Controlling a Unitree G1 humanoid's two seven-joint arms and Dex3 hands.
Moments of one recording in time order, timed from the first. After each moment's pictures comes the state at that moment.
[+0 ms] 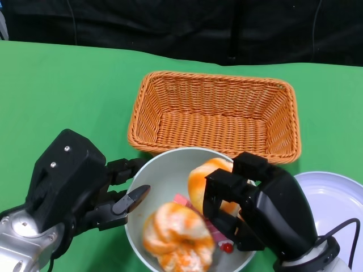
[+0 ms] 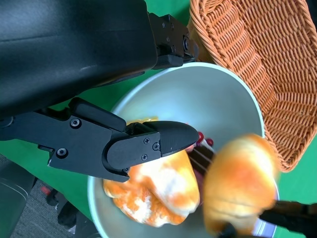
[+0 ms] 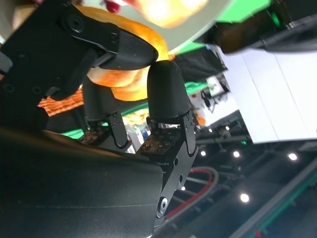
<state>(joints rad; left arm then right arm) -0.13 0.36 -0.17 -0.29 -0.18 0.76 -0.36 -0.06 -0.20 0.44 -0.04 -0.93 -0.38 -0.56</state>
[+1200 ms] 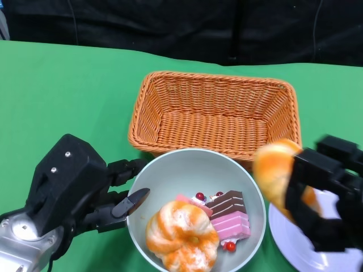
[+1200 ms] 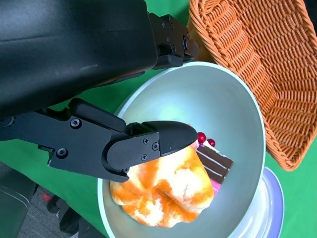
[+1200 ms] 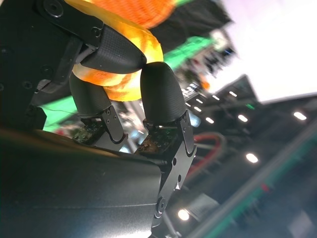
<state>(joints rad) -0.11 0.36 -0.17 -0.26 -0.15 0.69 -0.39 0.22 -0.30 0.05 -0.39 -0.70 -0.48 -0.36</state>
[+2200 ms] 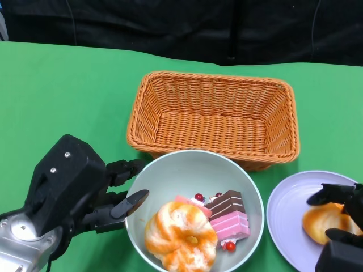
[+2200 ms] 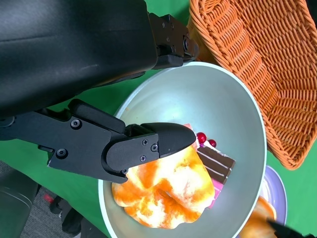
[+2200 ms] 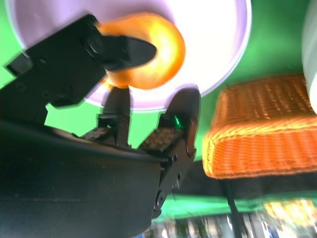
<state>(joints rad) -0.11 0.36 -0.17 -0.26 -0.14 0.69 -0.40 0.16 -0.39 0.05 -0.18 -0.78 -0.03 0.11</state>
